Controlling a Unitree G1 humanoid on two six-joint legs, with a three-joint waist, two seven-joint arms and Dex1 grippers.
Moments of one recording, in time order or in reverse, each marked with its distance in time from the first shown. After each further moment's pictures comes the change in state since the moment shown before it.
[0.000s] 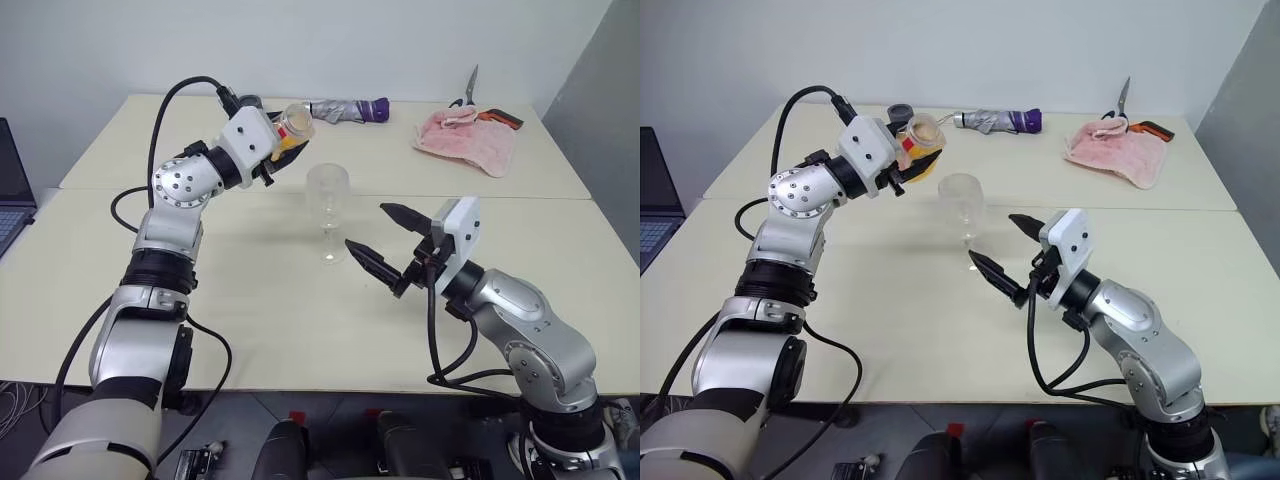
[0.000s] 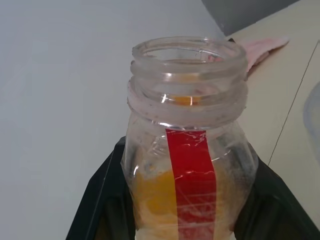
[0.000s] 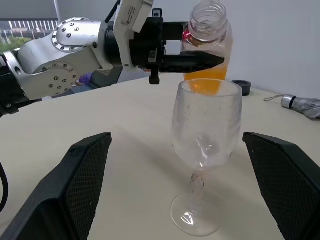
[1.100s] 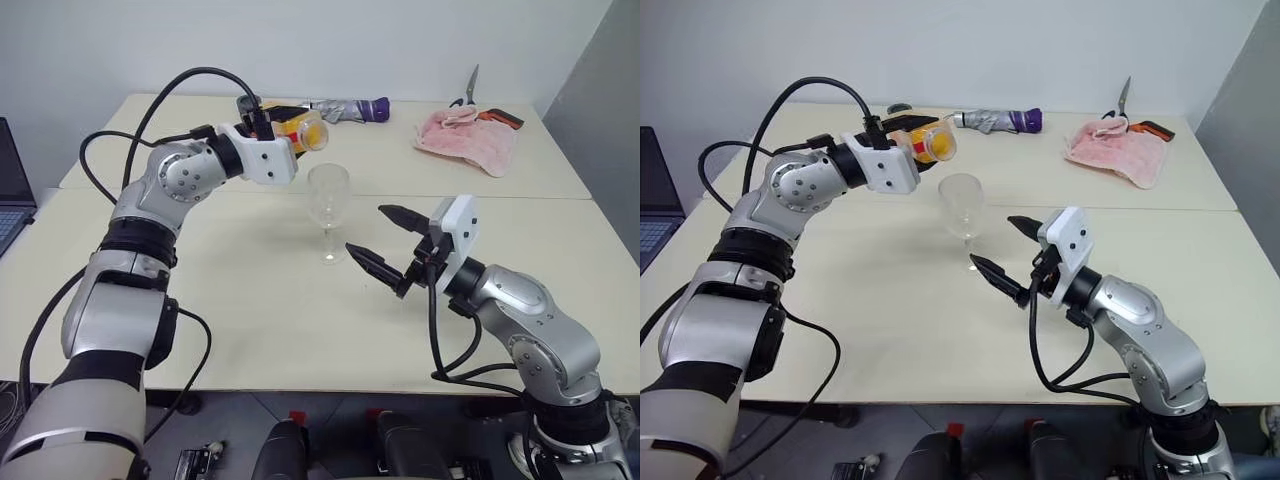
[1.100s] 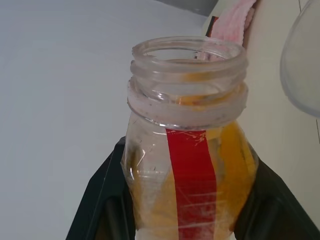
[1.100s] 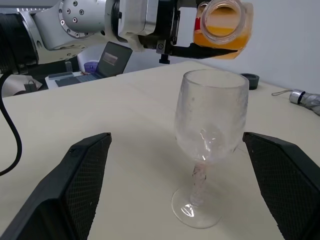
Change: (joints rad) left arm -0.186 0.094 -0.155 0.279 0.384 -0.480 0.259; right arm -0.014 -0.030 -0.009 0.018 0.000 0.024 0.056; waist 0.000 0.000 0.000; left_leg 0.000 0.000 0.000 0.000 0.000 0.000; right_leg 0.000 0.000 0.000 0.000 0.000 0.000
